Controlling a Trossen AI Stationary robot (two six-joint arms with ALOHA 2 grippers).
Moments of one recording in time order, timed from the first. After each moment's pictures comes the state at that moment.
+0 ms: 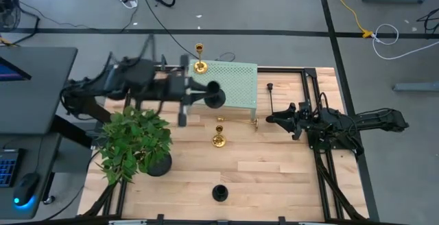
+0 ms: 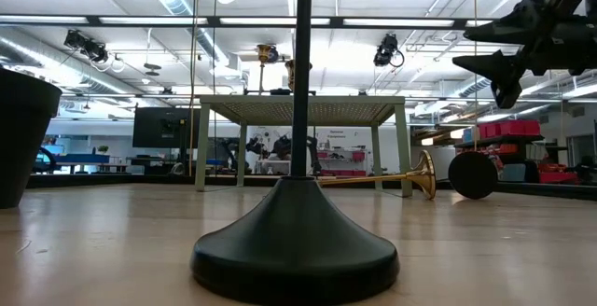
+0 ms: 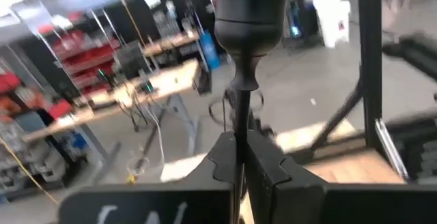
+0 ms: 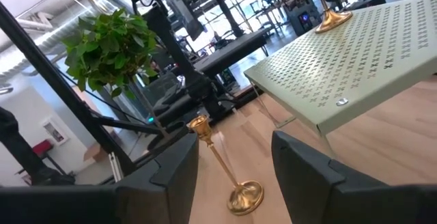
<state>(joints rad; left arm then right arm) -0.12 1.43 1.89 -0.52 -0.17 0.30 0.07 0.23 0.02 0.28 0.22 0.52</state>
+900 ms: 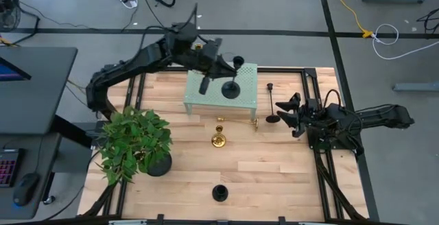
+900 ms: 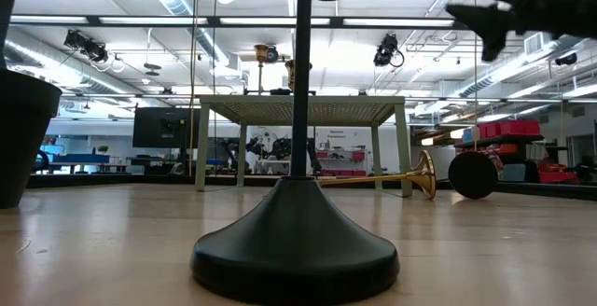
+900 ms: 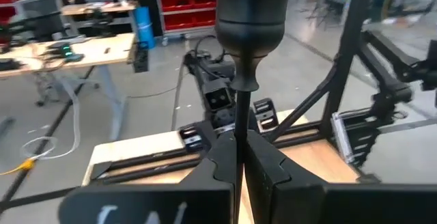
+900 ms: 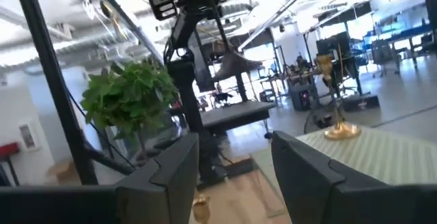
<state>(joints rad) 0.34 1.65 1.88 -0.41 0.54 0.17 0.07 0.44 0.12 0.60 0.24 0.19</state>
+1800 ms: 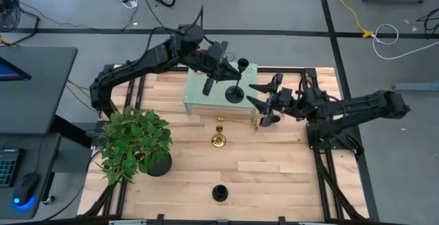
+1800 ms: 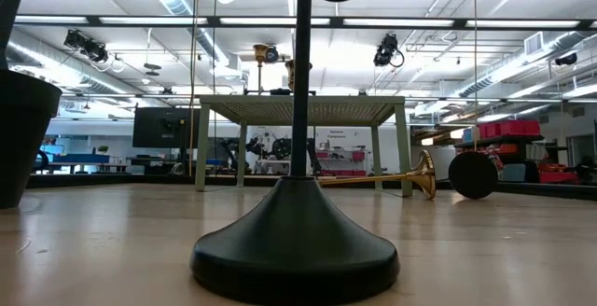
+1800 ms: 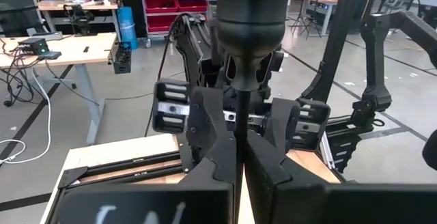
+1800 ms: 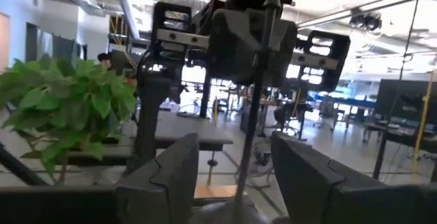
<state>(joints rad) 0.33 1.69 1.88 -0.36 0.59 0.11 0.05 1.08 0.75 0.60 0.29 -0.23</state>
